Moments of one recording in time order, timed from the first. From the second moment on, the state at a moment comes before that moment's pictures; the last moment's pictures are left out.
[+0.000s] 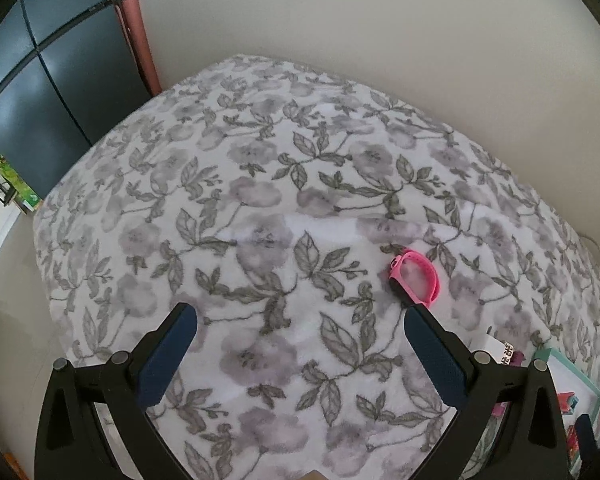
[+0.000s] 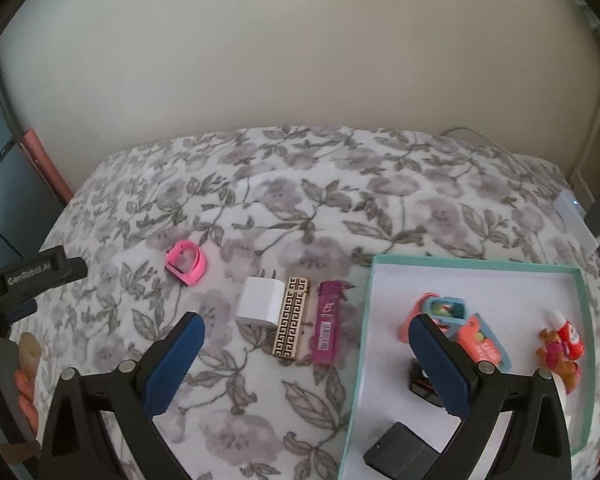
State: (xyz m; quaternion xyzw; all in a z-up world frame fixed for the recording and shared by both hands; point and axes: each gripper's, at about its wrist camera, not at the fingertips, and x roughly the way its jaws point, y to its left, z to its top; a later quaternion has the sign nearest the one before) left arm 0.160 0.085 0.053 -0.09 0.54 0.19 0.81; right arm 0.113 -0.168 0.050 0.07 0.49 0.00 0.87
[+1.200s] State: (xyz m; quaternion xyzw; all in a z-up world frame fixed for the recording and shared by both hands) left arm 0.226 0.055 -0.038 -0.10 0.57 0.13 0.81; right arm 0.168 -0.173 -0.029 0.05 0.54 -0.03 0.84
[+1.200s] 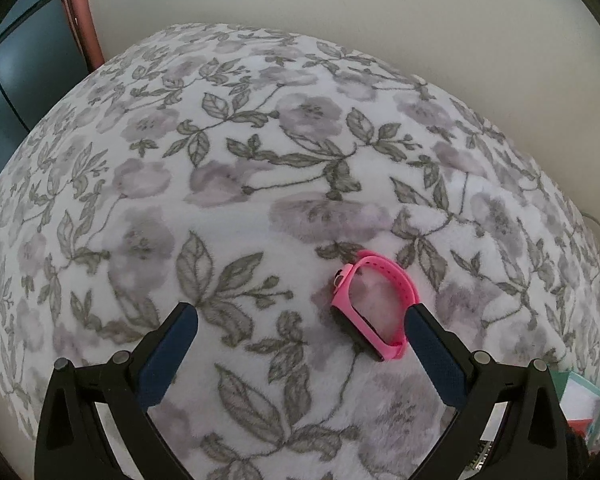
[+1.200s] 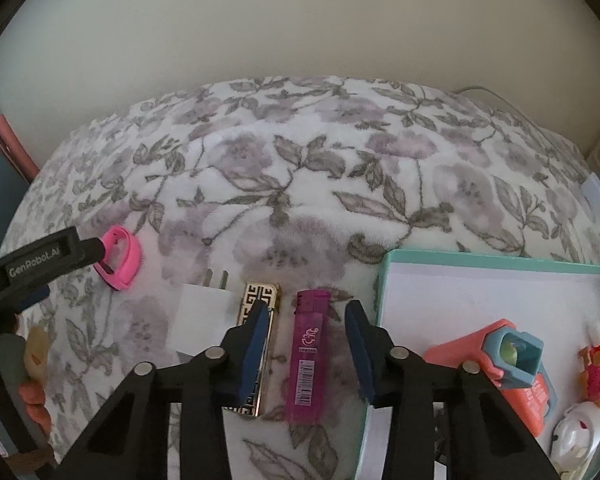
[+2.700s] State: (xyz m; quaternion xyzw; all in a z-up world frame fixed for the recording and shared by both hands) left arm 0.231 0.036 -0.054 -0.06 0.56 0.11 0.82; right arm 0.164 -0.161 -0.046 0.02 0.58 -0.03 0.82
